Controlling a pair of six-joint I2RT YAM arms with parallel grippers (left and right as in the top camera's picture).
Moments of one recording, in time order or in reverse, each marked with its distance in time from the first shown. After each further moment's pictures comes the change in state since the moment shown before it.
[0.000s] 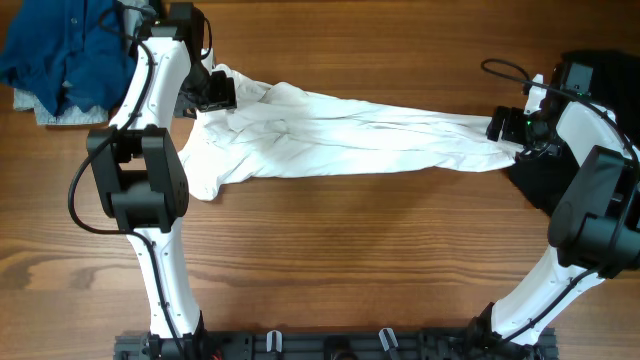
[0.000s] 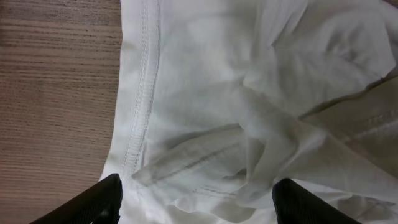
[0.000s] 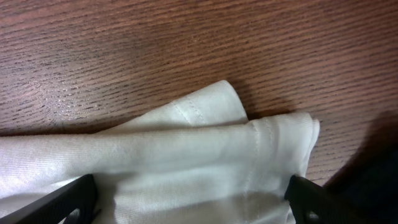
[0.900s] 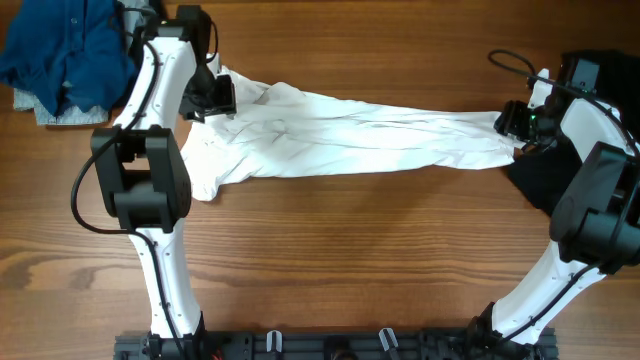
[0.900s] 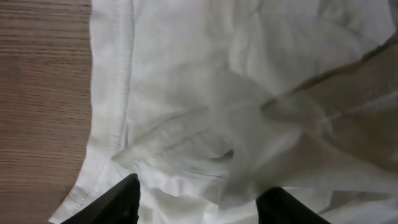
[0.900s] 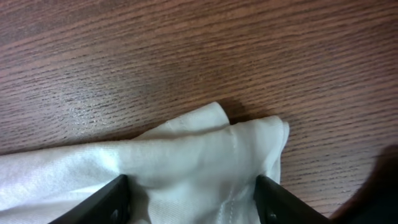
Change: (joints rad) left arm -0.017 0.000 0.000 -0.051 0.001 0.000; right arm -0.014 0.030 0.036 0.028 -0.075 0.030
